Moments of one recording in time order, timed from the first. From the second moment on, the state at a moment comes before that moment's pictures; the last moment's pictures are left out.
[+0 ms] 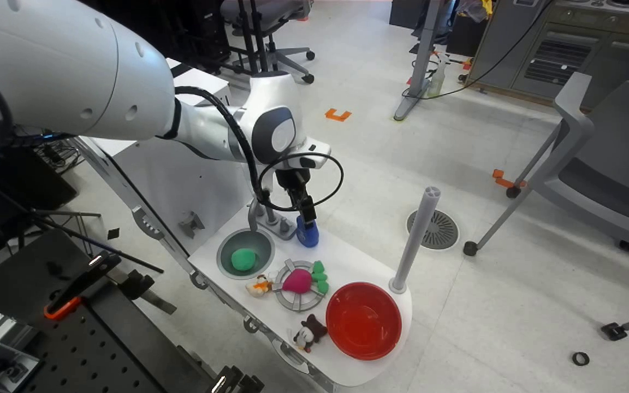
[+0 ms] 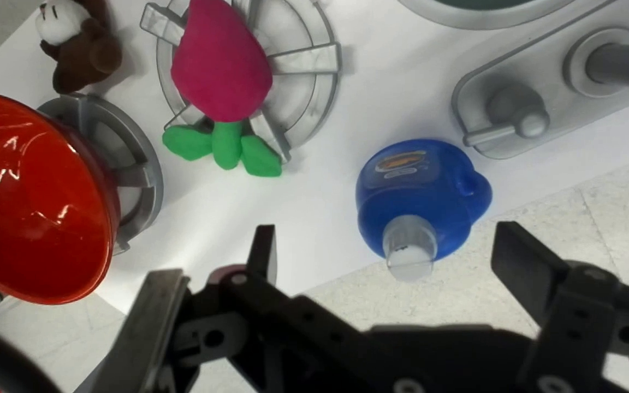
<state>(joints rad) 0.23 1.49 -0.16 -0.91 -0.06 2.26 0.75</state>
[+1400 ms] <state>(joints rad) 0.28 1.49 -0.25 -0.99 -0.13 2.35 1.15</state>
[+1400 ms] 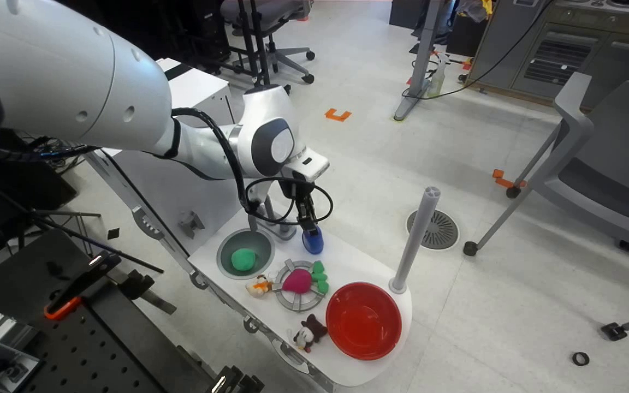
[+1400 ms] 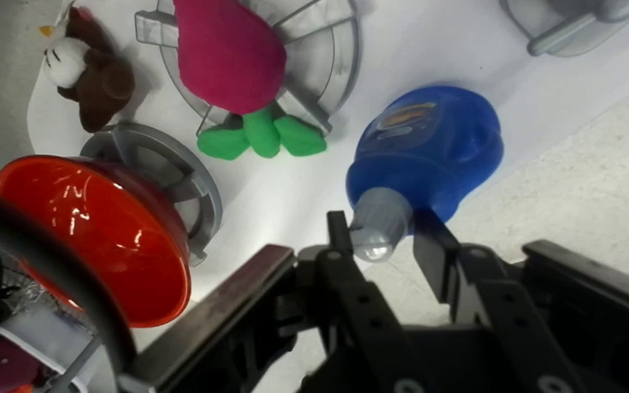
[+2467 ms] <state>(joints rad) 0.19 1.49 -0.23 -0.97 -0.13 2.25 1.35</state>
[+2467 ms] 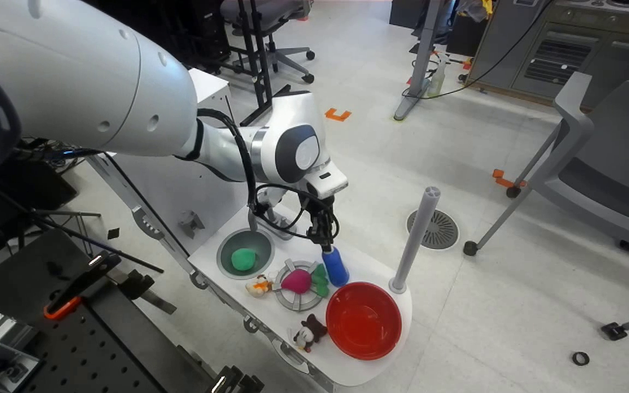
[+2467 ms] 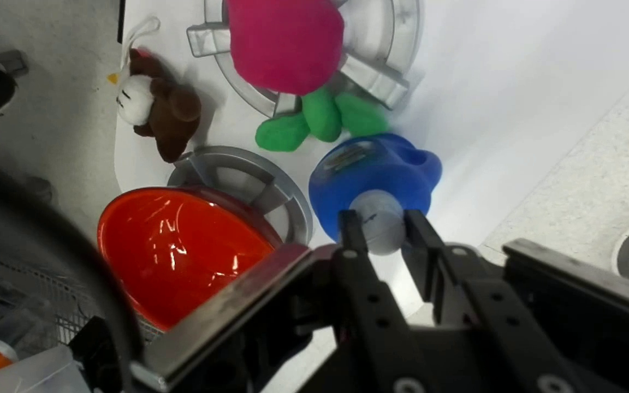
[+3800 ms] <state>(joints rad) 0.03 1.48 -0.19 -0.95 -0.01 2.10 1.40</state>
